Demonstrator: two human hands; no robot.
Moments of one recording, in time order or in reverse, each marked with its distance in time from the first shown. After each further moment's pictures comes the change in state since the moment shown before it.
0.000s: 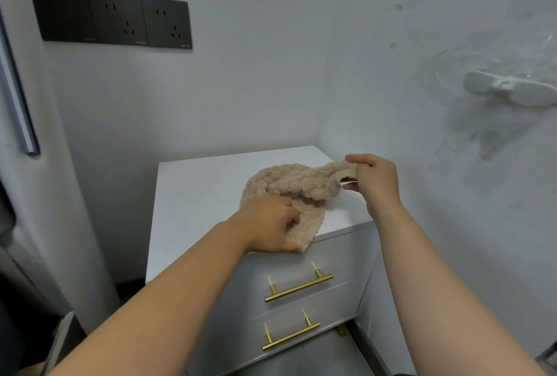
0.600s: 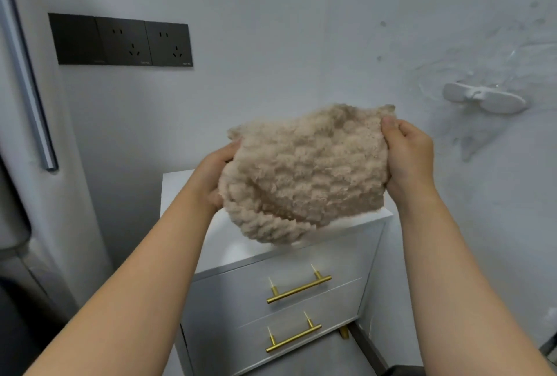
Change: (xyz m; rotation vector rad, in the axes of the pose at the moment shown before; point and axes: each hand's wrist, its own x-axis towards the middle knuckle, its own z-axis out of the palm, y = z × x) left_hand -0.032 -0.014 -0.092 -2.073 0.290 -0.350; right_hand -0.014 -0.059 -0.039 0.277 0.075 -0.234
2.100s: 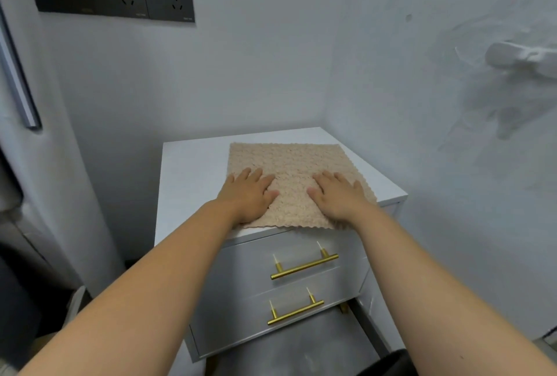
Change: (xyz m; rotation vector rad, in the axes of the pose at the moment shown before) left_hand 0.050 -0.091 -0.070 1.963 0.032 -0.115; right_hand -0.035 0.127 0.042 -1.333 -0.884 0.066
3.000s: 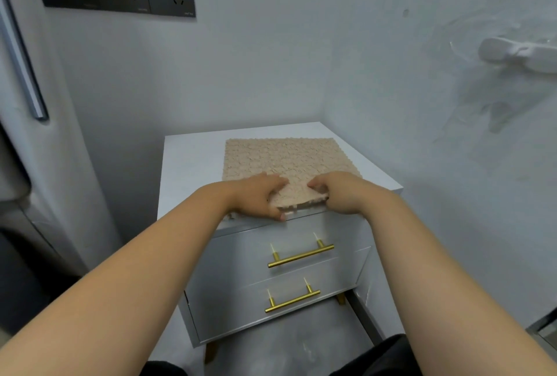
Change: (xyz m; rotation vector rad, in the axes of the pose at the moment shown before) left_hand -0.024 0.022 -0.026 -0.094 -0.209 0.214; right_hand -0.036 -0.007 -0.035 0.039 -0.116 -0.128
